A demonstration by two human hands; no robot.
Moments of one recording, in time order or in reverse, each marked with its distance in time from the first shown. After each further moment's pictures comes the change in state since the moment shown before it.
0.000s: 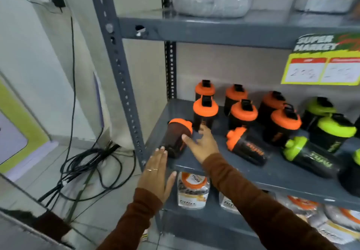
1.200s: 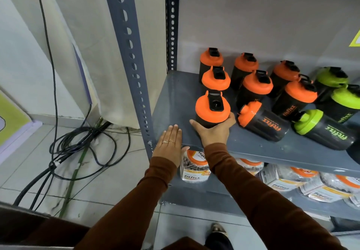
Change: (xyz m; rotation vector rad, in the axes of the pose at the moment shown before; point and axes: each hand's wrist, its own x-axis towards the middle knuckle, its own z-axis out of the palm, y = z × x) left_hand 0.041 -0.019 0.036 0.291 -0.323 0.068; right_hand 0.002 0.027 0.041 0.173 0.492 0.046
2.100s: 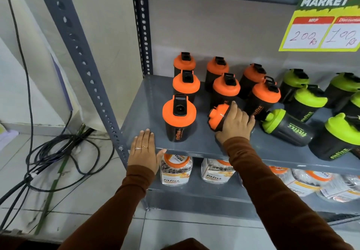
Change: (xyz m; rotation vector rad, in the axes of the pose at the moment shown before) left_hand 0.001 0.017 0.017 -0.067 0.166 -0.112; right_hand 0.077 0.023 -0.112 -1.111 0.011 -0.330
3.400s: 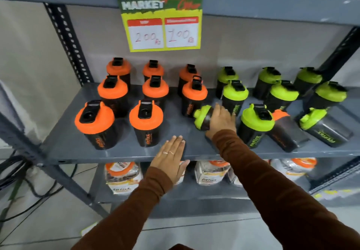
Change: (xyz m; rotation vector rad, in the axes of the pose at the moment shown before) left_hand -0.005 0.247 0.006 -0.101 -0.056 0.462; right_hand 0.043 0.182 -0.036 -0.075 -0.176 0.030
